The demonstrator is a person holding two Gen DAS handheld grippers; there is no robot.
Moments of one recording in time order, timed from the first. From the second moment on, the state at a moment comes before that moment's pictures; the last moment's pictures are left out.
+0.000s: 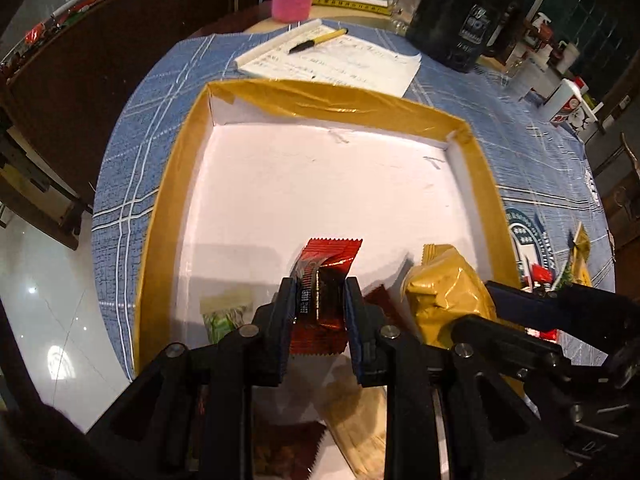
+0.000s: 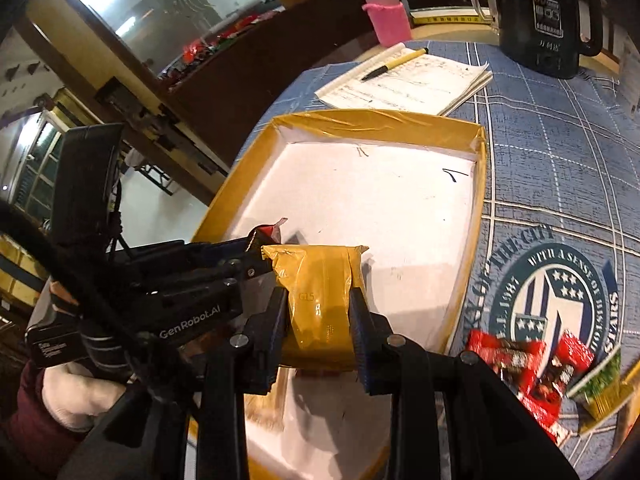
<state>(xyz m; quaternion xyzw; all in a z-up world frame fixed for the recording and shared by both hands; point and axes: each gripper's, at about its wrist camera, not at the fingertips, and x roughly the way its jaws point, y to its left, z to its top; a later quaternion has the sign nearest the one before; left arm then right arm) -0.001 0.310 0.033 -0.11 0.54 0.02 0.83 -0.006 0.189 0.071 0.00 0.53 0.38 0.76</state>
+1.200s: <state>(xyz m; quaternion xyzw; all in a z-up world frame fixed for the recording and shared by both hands) -0.137 0.216 0.180 -0.15 0.41 0.10 0.90 -0.111 0.050 0.155 0.03 0.44 0.48 0.76</state>
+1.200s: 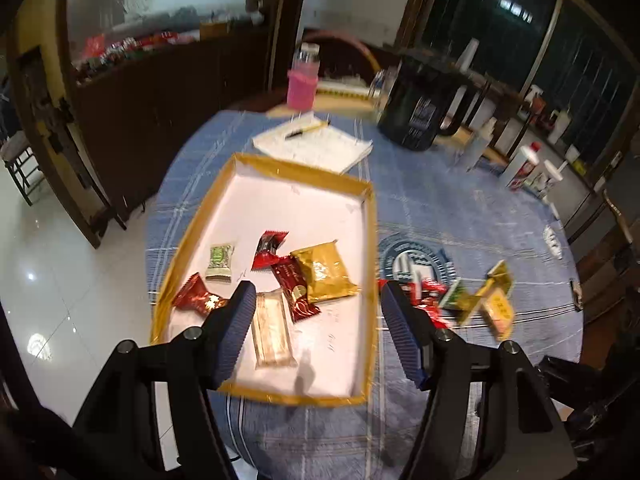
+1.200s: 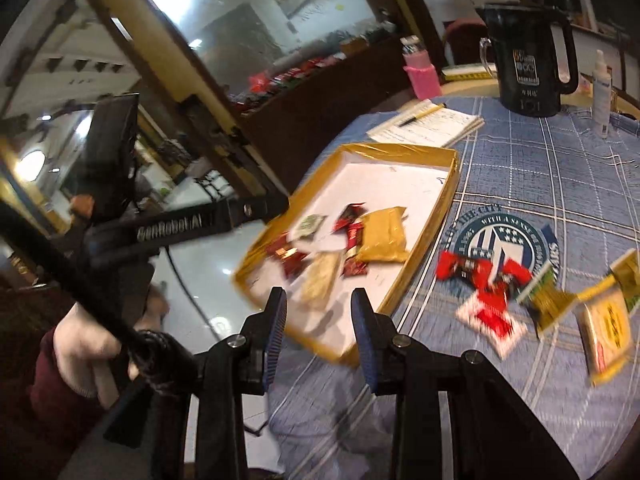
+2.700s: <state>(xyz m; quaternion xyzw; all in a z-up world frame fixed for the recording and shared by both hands) -0.052 0.096 0.069 -0.11 0.54 -0.08 0.83 -0.006 -0.059 0.089 0.00 0.47 0.32 0.82</state>
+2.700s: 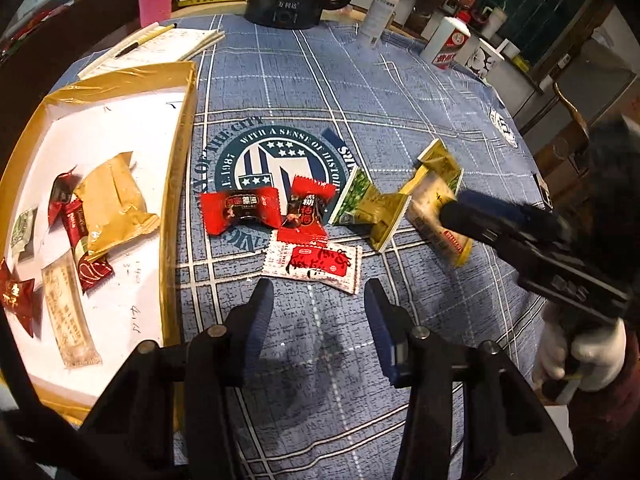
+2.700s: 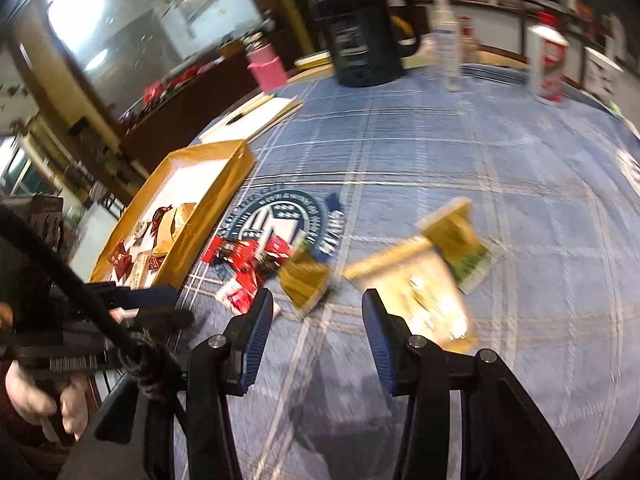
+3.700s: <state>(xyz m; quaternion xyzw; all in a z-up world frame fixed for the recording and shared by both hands) 0.001 0.063 0.030 -0.07 0.56 -0.05 0.82 -0.003 -0.063 0.063 0.03 0.52 0.31 0.79</state>
